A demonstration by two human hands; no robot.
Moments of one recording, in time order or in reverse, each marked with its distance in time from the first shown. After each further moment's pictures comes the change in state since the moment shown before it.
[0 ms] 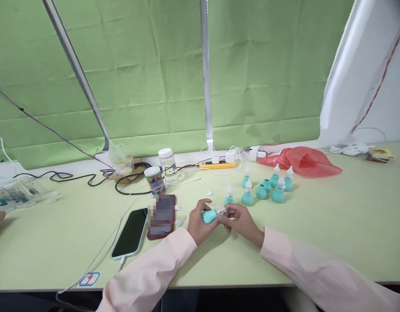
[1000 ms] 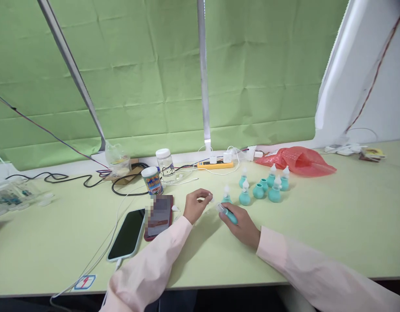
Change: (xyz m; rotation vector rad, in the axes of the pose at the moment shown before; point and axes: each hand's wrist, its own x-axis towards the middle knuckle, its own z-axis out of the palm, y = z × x) left_hand 0.047 -0.014 -0.003 -0.278 -0.085 -0.143; right_hand -0.007 -0.003 -0.008 -0.657 0.123 -0.389
